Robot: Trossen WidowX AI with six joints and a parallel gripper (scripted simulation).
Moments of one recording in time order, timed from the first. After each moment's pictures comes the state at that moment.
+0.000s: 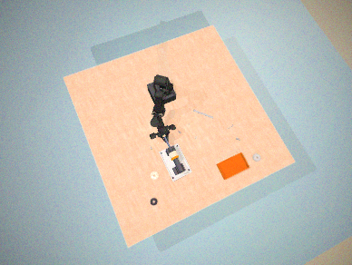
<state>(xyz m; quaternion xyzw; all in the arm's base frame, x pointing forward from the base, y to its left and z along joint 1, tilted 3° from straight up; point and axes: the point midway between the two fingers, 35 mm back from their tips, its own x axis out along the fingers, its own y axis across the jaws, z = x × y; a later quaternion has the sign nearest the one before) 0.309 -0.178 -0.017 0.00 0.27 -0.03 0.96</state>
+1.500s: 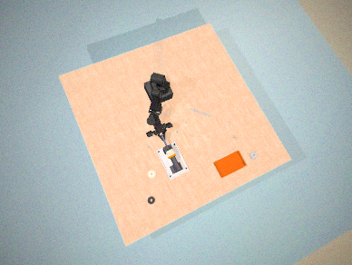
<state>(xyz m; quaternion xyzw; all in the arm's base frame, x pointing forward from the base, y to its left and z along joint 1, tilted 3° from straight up) 0.305 -0.178 -0.017 0.00 0.28 -0.03 0.96</state>
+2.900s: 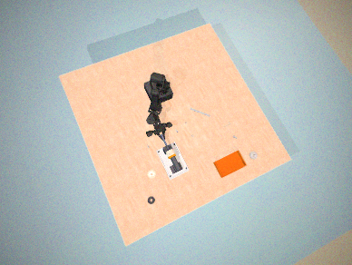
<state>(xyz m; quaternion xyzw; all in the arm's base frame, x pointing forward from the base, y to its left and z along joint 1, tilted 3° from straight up) 0.300 -0.177 -0.017 0.00 0.28 -0.03 0.96</state>
